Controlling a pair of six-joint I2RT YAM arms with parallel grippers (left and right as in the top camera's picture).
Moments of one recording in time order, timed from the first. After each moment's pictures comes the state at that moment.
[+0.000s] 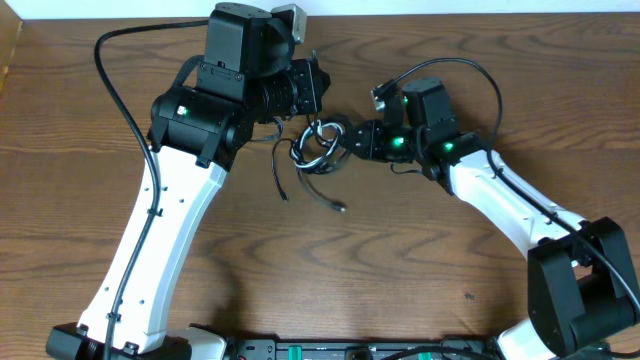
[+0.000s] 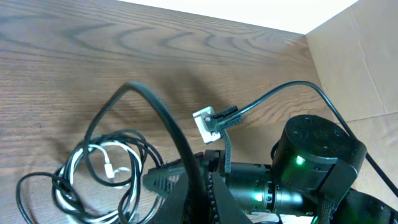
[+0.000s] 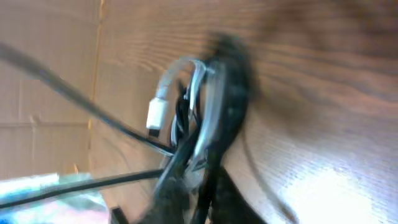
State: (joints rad) left arm -0.35 1.54 1.71 -0.87 0.35 -0.44; right arm 0.40 1.73 1.11 -0.14 -0.64 0.66
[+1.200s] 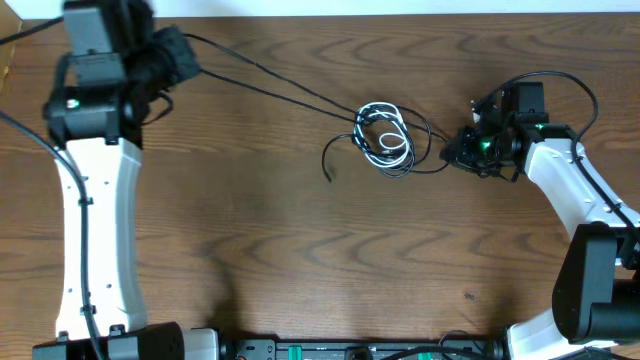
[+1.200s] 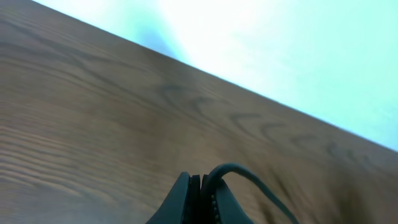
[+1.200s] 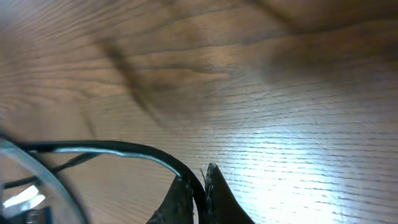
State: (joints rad) left arm 0.11 1.54 1.71 -0.81 0.20 -0.35; right arm 0.00 1.72 1.11 -0.60 -0.45 0.33
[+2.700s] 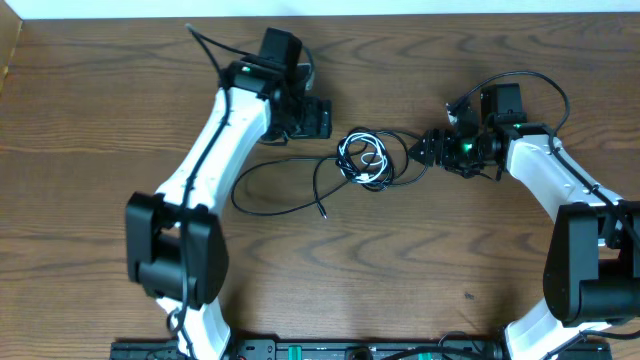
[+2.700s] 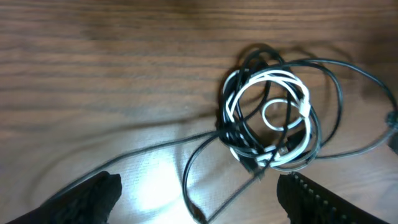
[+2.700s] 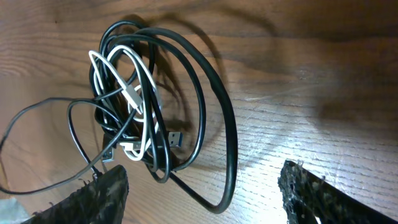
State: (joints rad) left arm -0.31 1.94 1.65 -0.97 0.24 -0.25; right arm 0.06 1.80 1.11 -0.52 -0.57 0.27
